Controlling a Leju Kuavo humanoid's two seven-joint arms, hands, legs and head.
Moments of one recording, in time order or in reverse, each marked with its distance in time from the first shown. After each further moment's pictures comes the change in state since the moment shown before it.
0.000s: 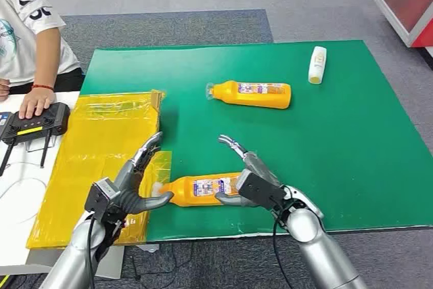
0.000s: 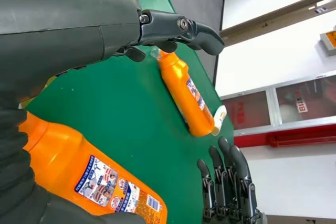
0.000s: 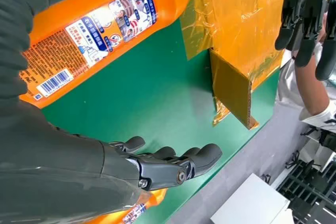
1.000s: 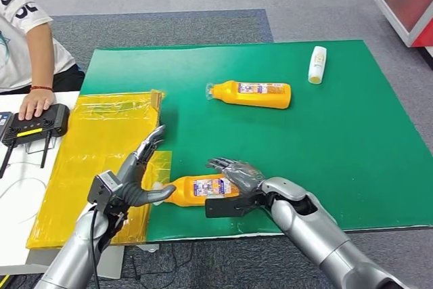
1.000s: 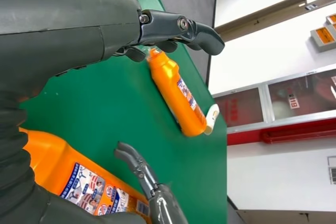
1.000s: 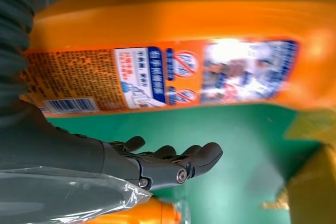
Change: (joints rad) left arm -0.064 0.000 -0.021 0.060 0.012 -0.016 -0.027; right arm -0.249 -0.092 0.321 0.305 0.372 0.021 0.080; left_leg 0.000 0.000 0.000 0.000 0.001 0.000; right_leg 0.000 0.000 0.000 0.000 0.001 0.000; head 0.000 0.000
